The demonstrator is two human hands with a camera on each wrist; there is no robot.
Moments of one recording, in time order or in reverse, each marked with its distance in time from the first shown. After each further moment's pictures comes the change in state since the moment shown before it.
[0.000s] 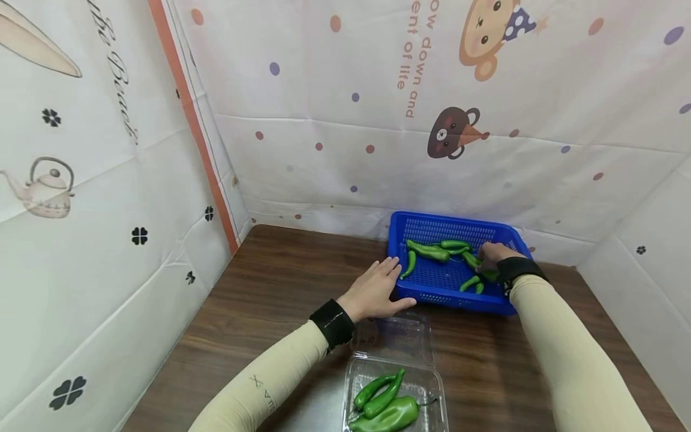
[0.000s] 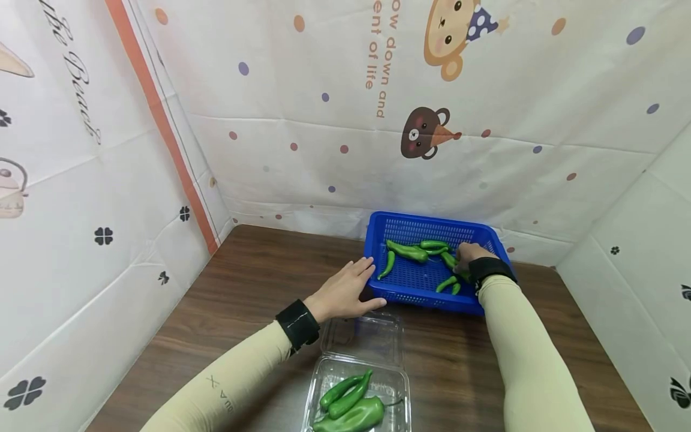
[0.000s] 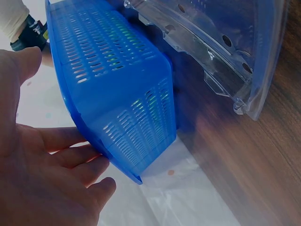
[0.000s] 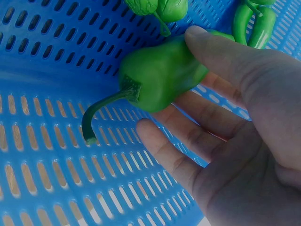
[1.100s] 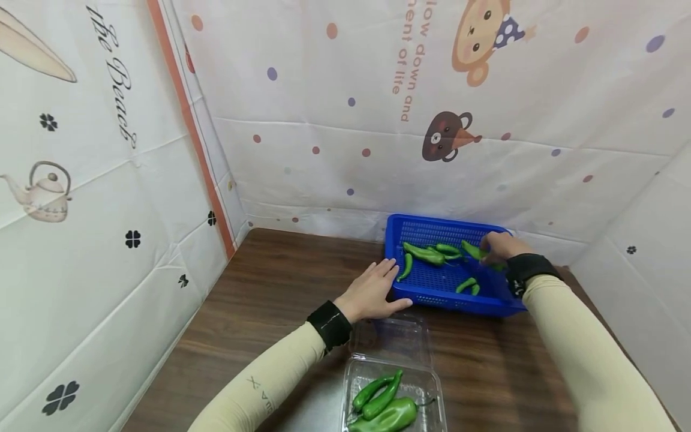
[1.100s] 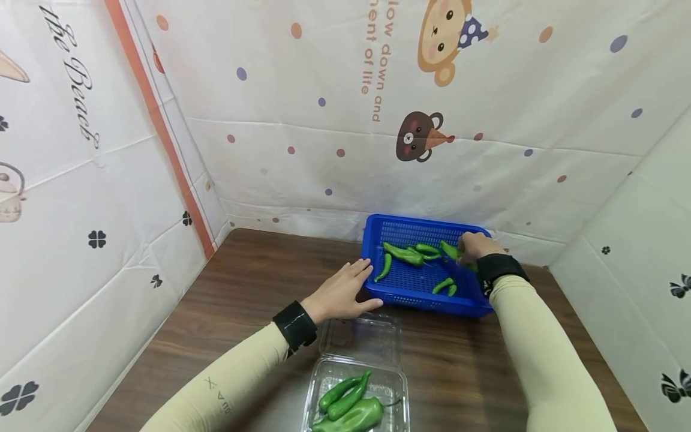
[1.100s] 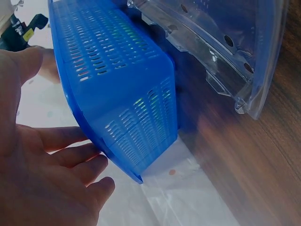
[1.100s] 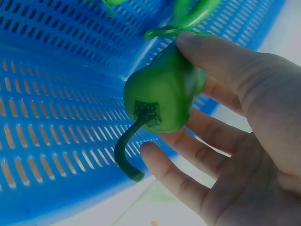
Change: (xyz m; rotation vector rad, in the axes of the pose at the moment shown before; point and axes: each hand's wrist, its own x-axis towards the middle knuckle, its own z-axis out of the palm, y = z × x) left_hand -0.004 0.007 -0.003 -0.030 0.007 -0.014; right_hand -0.028 -0.011 -0.032 -0.079 0.116 -0.033
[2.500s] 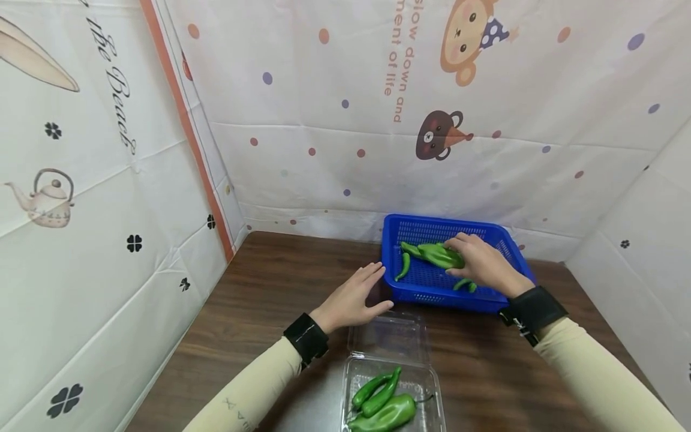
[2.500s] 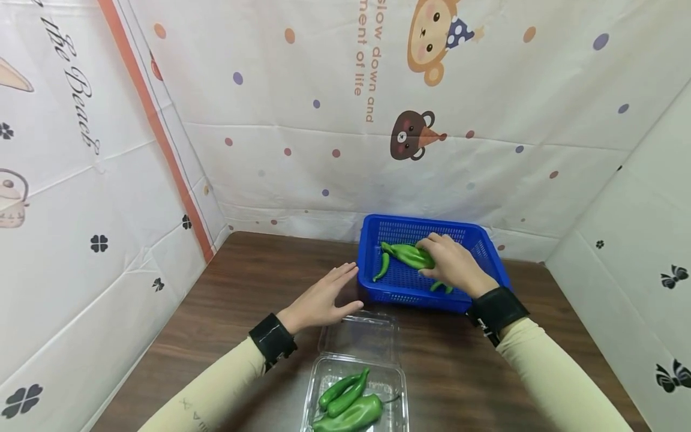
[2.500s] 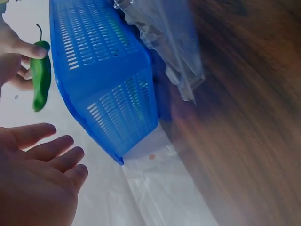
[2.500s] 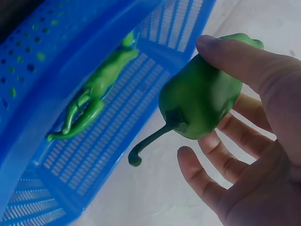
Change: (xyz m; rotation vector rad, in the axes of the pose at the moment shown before) left_hand -0.038 -0.020 0.008 -0.219 0.138 0.072; right_hand -0.069 -0.091 0.024 -0.102 0.407 -0.391
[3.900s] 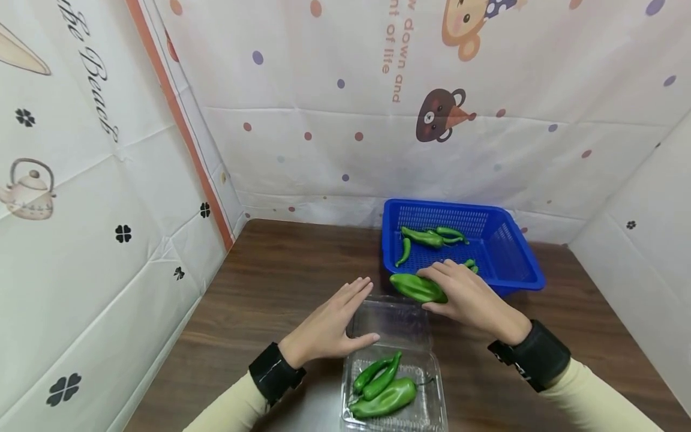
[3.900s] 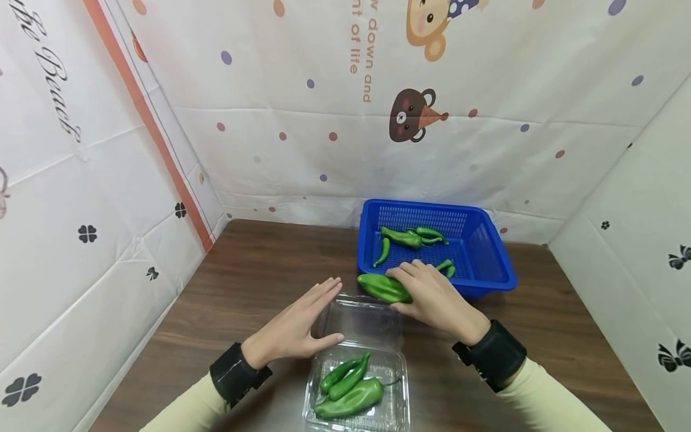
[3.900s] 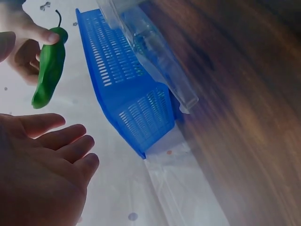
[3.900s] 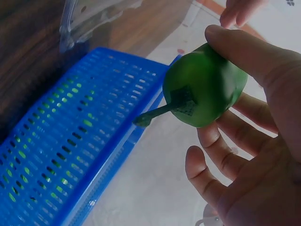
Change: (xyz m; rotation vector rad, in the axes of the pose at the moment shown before) left_hand -0.073 0.015 -0.013 -0.019 0.000 0.110; right_hand -0.044 -0.082 0.025 0.012 0.119 -0.207
